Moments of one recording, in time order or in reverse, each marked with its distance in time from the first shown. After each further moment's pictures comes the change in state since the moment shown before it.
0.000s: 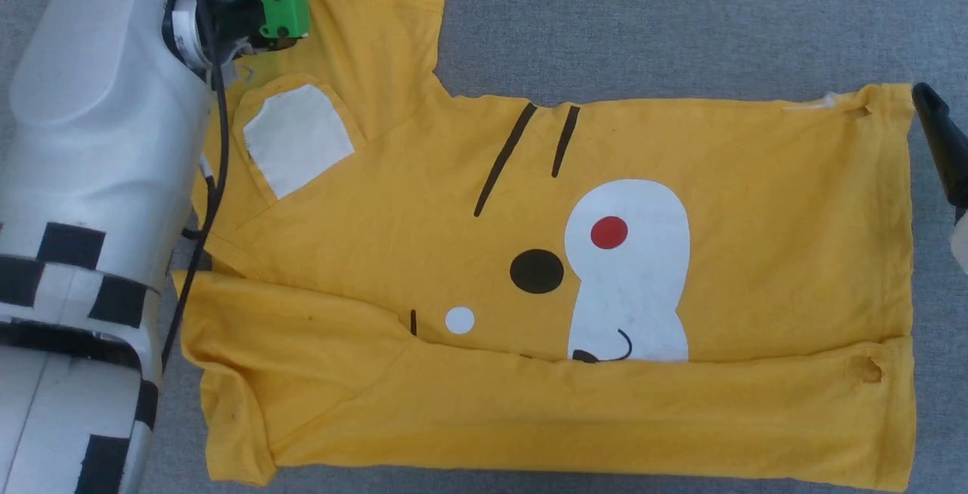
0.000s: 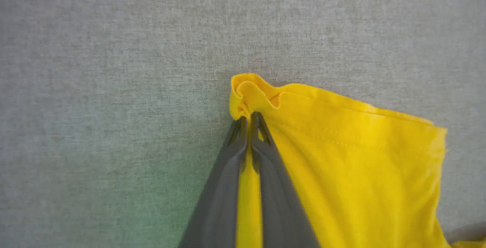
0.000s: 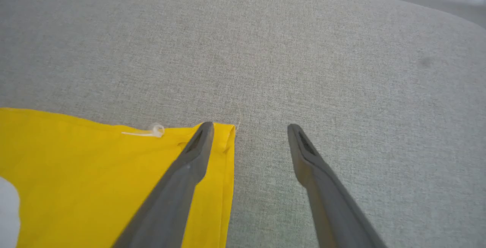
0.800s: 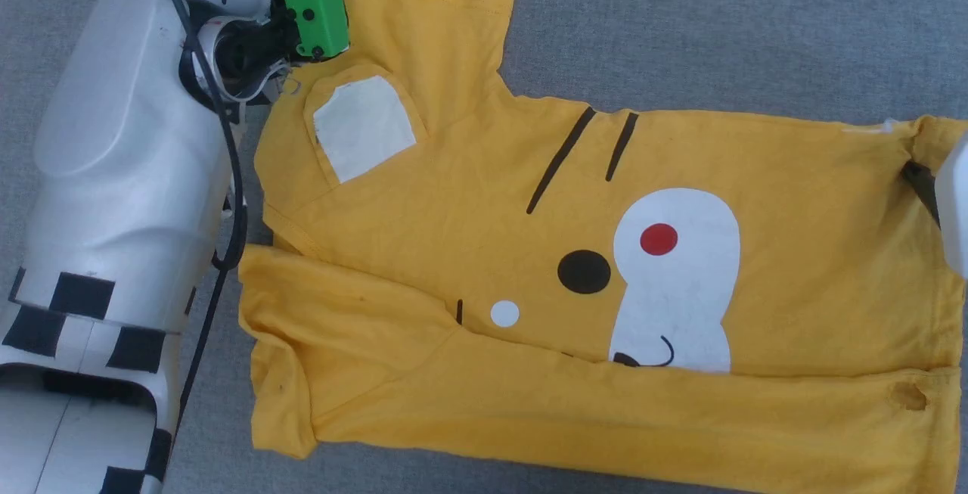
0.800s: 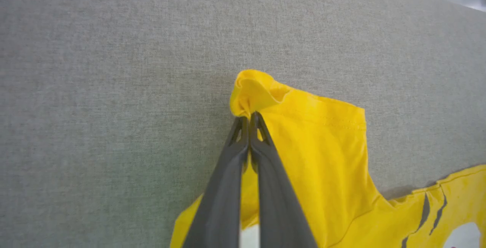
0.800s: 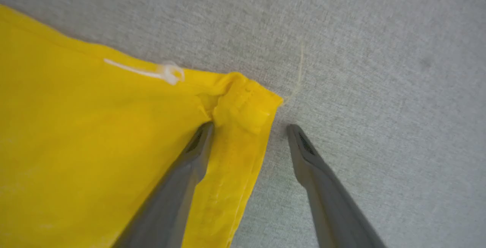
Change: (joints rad) left arm 0.125 -0.006 0.067 -0.263 -0.107 -0.029 -0.080; right arm -0.092 -0.149 0.152 0.083 -0.056 0.000 0.484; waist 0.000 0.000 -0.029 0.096
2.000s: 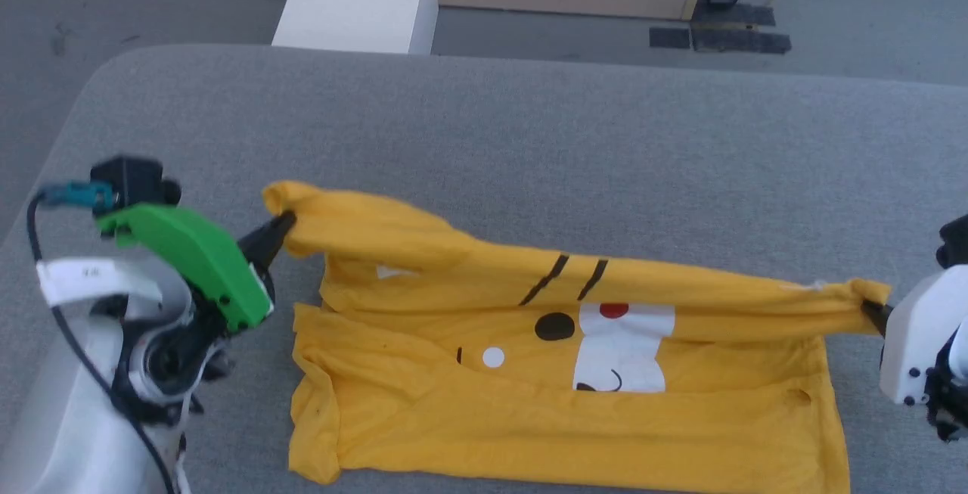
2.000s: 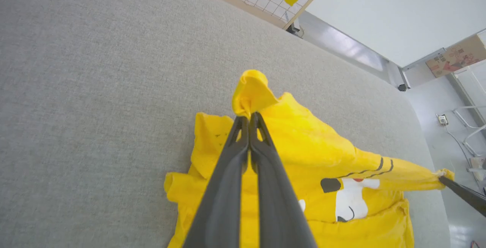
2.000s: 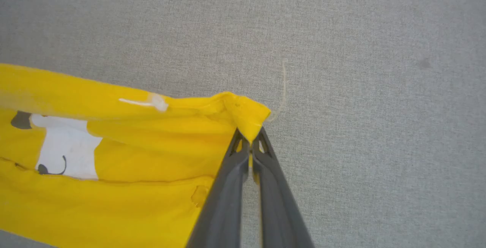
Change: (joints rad) left arm 0.757 0.151 0.210 -0.539 -0.179 0.118 -0.147; right arm 0.294 0.177 -0.139 0.199 0.062 0.000 -0.363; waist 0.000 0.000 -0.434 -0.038
